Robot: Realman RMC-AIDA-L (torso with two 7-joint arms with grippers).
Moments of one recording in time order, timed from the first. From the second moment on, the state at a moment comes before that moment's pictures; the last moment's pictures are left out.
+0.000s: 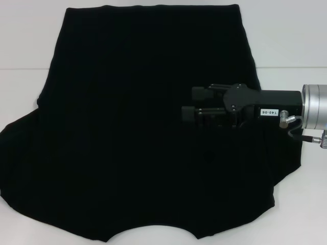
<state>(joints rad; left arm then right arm) -0.47 -2.01 0.31 0.91 2.56 1.26 -2.15 0.72 2.08 -0.75 -0.63 -1.89 -1.56 1.58</state>
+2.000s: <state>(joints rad) -0.44 -2.01 0.16 0.93 2.55 1.26 -2.14 0.72 2.07 -0.74 -0.63 -1.87 -1.55 1.58</state>
